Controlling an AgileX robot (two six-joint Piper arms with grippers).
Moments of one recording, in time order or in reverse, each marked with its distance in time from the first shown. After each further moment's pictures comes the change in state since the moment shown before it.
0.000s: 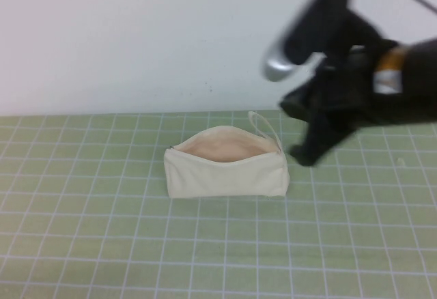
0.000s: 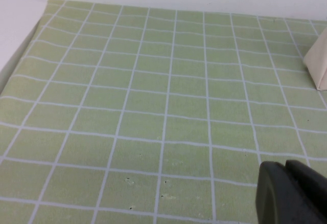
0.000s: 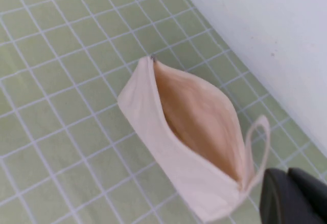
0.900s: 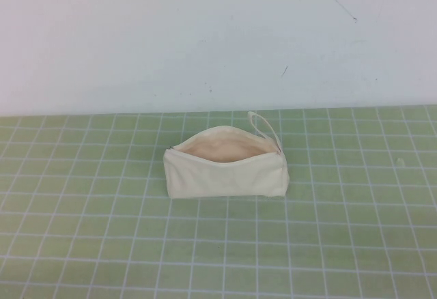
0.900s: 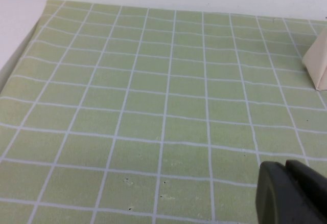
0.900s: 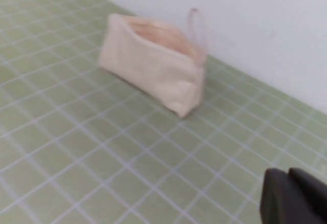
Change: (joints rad) right arm -0.048 -1.169 0.976 -0.147 -0.139 0.292; left arm 0.000 0.000 0.000 0.000 0.000 0.000
